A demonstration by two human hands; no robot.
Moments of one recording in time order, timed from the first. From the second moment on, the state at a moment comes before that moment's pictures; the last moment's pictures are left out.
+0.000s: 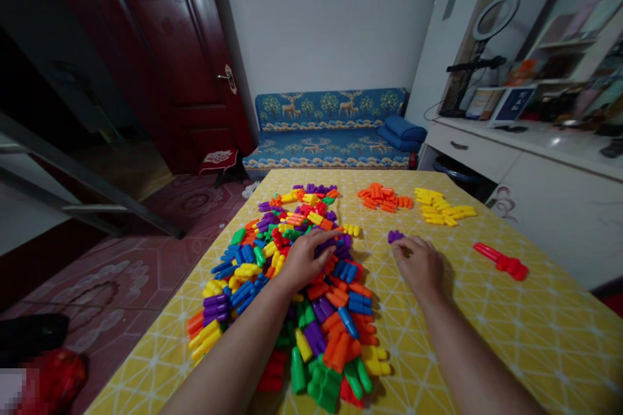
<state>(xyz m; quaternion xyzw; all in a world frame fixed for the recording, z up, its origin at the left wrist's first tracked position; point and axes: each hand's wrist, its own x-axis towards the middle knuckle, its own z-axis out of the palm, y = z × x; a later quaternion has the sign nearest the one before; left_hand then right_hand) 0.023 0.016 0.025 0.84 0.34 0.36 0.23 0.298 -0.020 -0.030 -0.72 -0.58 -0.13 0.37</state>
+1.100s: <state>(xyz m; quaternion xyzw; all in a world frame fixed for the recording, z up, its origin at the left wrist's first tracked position) 0.025 0.014 0.021 0.83 0.34 0.32 0.30 0.294 -0.021 -0.007 -0.65 -0.49 0.11 0.58</state>
